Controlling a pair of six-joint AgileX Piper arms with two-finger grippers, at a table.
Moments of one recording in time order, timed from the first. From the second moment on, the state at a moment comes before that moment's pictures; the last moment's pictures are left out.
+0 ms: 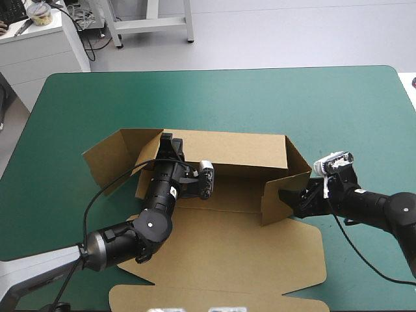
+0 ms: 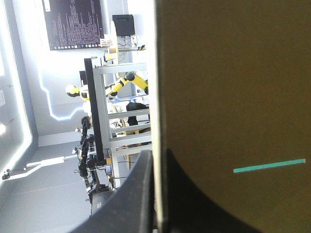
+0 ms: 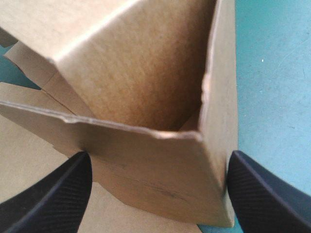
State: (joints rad) left arm -1.02 1.40 -0.82 1.67 0.82 -0.50; right arm -0.05 1.05 -0.63 1.07 0.79 -1.15
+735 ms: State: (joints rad) left arm -1.02 1.43 -0.82 1.67 0.89 -0.51; right arm 0.35 1.04 -0.57 1.11 0.24 -1.09
